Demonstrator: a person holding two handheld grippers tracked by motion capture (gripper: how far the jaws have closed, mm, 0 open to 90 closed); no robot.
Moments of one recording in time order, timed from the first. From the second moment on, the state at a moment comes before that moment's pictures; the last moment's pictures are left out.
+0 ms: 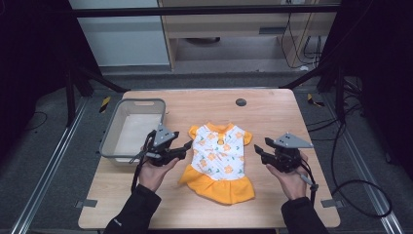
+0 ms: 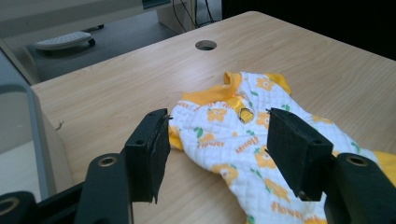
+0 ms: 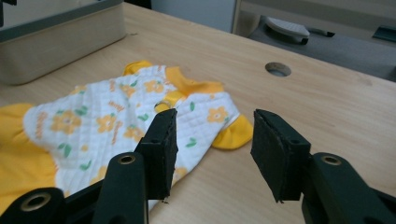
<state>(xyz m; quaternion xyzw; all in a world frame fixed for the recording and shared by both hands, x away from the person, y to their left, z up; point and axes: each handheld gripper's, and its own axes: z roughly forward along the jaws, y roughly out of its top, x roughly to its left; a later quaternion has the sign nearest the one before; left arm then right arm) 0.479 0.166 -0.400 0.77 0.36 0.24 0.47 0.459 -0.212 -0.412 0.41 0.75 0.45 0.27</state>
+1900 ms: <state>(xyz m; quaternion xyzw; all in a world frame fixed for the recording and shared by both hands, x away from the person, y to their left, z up) 0.424 0.184 -0.465 0.82 0.37 0.17 0.41 0.402 -0.204 -0.479 0.39 0.82 0.39 0.14</state>
